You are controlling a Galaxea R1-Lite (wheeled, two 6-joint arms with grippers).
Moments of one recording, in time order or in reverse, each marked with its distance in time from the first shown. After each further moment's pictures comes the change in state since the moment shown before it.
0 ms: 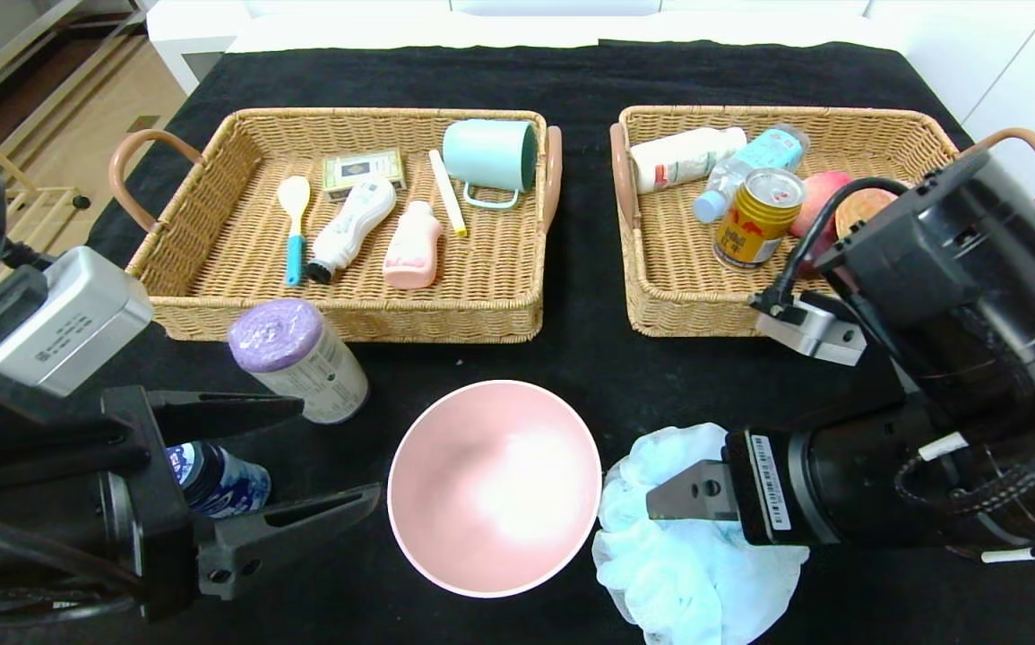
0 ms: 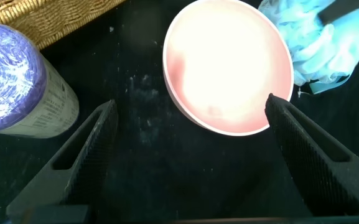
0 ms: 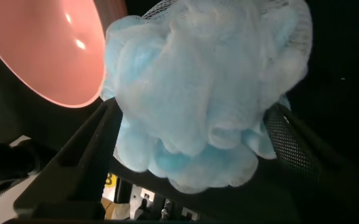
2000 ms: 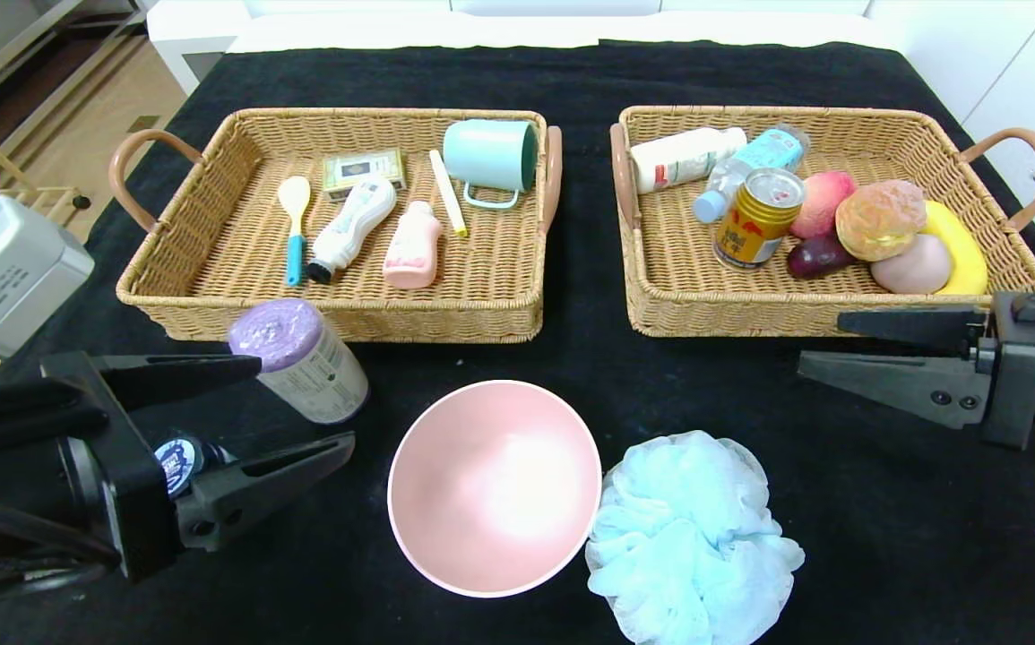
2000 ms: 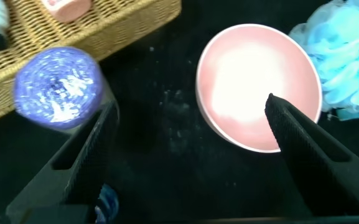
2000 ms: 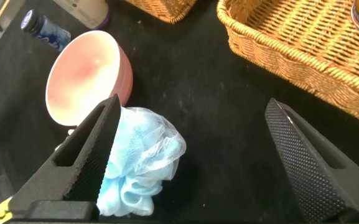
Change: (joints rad) left arm -0.014 -0.037 -0.014 -0.046 0.151 -0.004; right arm -0.557 -0.292 0.508 -0.858 0.620 -0.723
